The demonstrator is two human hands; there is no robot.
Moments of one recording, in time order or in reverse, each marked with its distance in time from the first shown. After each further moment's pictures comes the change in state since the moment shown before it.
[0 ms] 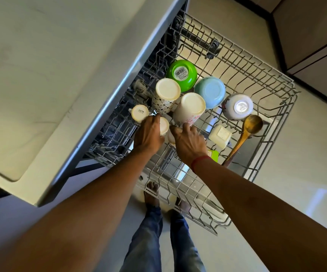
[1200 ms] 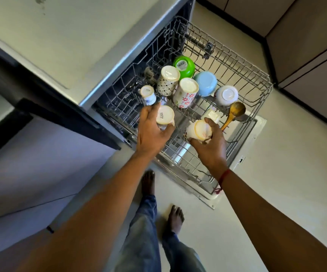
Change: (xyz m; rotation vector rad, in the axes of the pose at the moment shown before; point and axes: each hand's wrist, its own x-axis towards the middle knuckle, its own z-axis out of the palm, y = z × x) left_hand -0.178 0.048 -0.036 -0.637 0.448 0.025; right_hand -0.177 0.031 -0.006 1.137 0.434 0.247
